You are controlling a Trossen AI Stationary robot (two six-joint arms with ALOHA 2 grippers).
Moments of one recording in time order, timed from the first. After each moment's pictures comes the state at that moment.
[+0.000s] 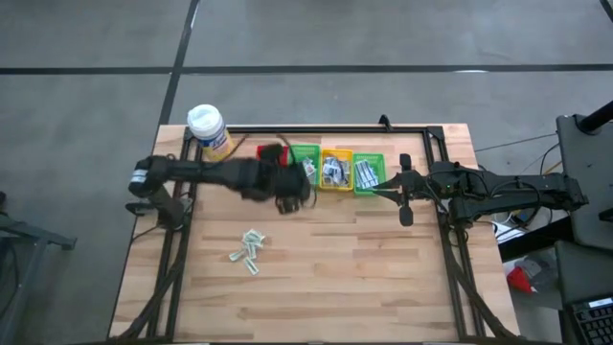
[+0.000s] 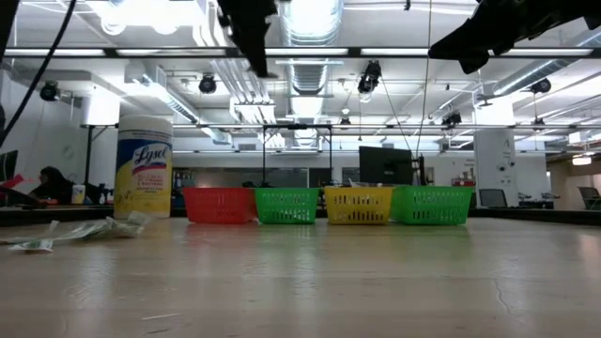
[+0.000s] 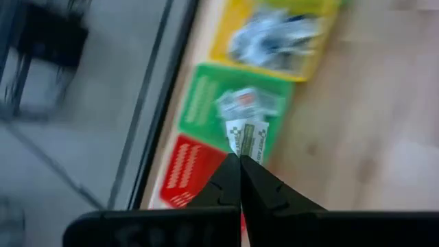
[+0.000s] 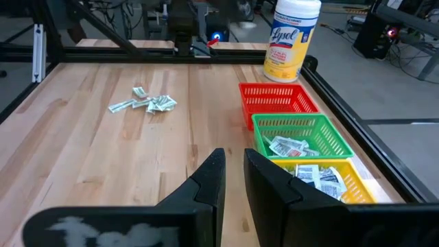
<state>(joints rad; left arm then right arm) -0.06 1.69 1.73 -1.19 -0.63 -0.17 -0.03 0.67 0.56 -0.20 0.08 0.00</state>
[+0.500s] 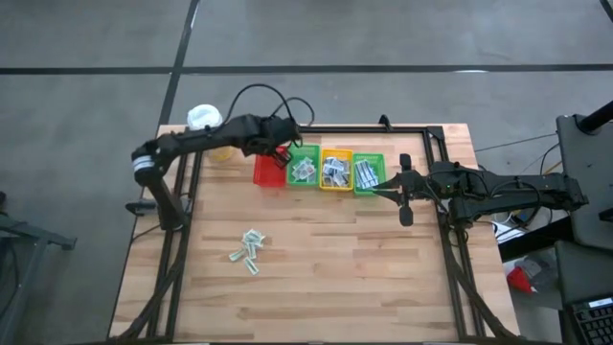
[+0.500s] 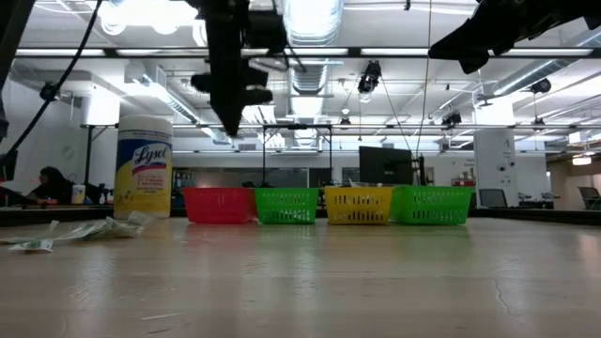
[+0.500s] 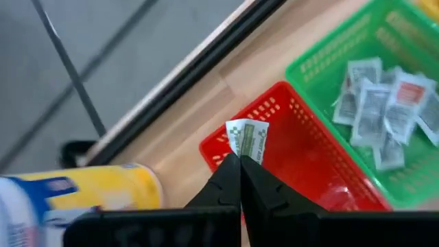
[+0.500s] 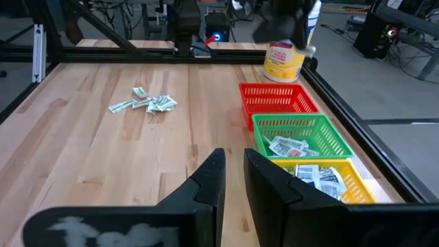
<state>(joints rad) 0.38 1.69 1.55 -1.11 -0.53 -0.41 -0.03 0.67 0.56 -0.20 0.08 0.00</state>
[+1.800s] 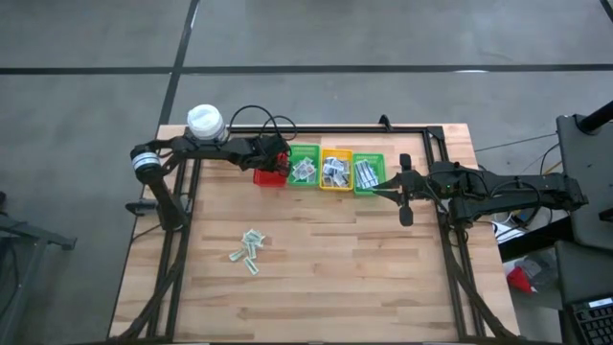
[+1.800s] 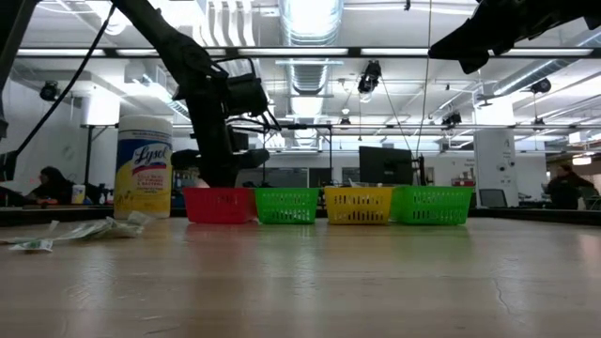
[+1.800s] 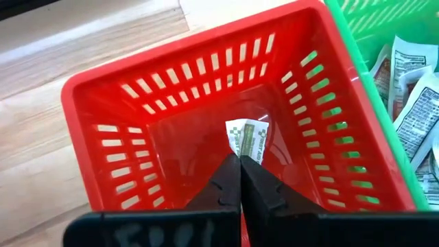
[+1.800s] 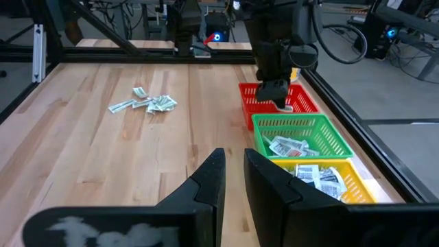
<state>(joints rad) 0.48 1.70 1.03 -0.44 -0.29 -0.67 -0.03 0.67 0.56 -0.20 0.08 0.00</state>
